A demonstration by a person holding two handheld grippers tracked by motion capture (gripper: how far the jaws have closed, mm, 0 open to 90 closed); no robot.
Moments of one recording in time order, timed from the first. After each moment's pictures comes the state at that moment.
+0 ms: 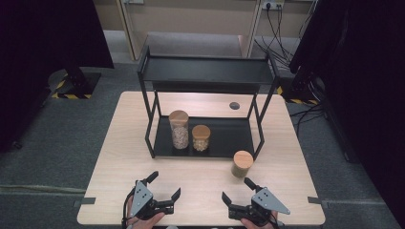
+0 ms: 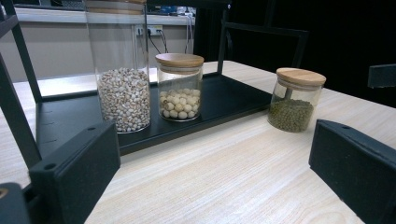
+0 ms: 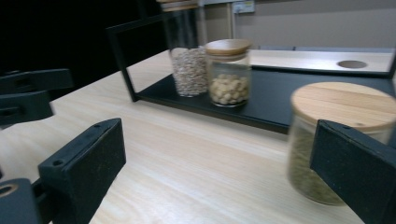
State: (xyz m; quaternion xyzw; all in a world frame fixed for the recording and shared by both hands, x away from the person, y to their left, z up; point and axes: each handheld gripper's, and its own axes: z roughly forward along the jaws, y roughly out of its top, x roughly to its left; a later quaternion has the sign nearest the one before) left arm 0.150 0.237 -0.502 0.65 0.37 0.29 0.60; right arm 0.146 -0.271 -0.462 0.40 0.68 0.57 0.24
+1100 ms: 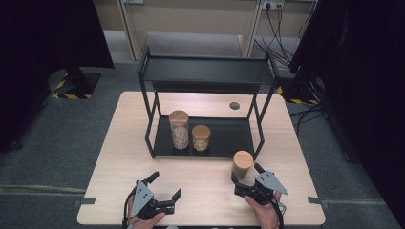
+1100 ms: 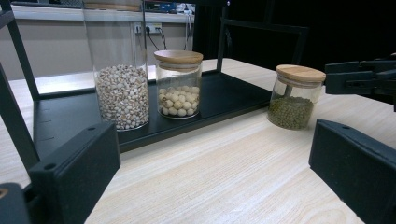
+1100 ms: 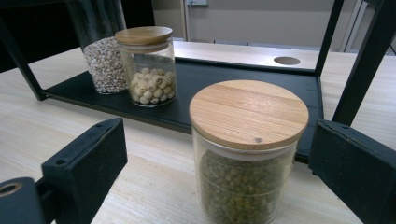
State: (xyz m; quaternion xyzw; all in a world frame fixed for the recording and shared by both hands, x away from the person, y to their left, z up) left arm 0.151 0.236 -0.503 0.65 0.37 0.29 0.60; right arm 0.192 -0.264 -0.472 0.44 0.67 0.52 0.31
